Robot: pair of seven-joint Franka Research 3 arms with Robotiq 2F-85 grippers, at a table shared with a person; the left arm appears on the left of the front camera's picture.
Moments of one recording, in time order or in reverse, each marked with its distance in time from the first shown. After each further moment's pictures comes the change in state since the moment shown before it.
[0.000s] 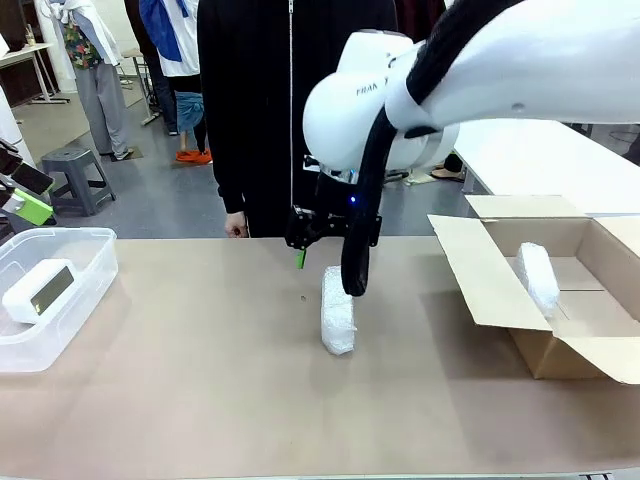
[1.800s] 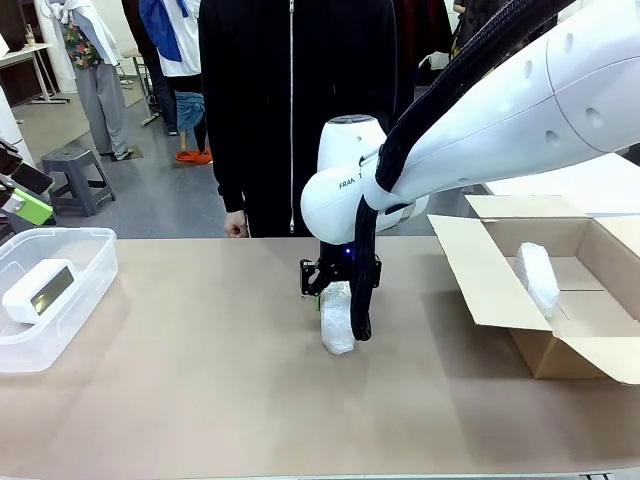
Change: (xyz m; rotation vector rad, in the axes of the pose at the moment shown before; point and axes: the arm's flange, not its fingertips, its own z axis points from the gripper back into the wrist) left arm 0.000 0.000 0.000 0.000 0.000 0.000; right arm 0.025 -0.014 -0.099 -0.133 0.067 -0.085
